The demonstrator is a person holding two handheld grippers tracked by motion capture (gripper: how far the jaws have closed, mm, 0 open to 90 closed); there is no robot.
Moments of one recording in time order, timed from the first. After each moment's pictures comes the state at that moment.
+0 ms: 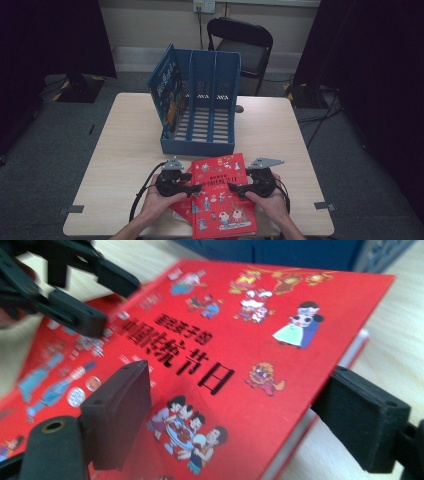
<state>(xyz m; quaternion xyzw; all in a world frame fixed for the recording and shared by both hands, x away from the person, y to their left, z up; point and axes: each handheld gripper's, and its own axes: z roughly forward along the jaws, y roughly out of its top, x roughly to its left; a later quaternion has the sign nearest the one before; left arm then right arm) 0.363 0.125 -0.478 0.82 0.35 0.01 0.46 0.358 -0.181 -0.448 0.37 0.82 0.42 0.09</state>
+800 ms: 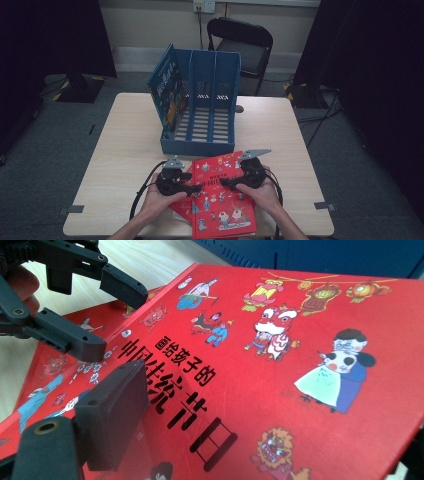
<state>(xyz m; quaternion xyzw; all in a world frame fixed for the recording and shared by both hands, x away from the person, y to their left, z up) 0.366 0.124 -0.476 0.82 0.35 0.01 0.45 0.384 -0.161 -0.448 0.36 0.84 0.40 0.05</state>
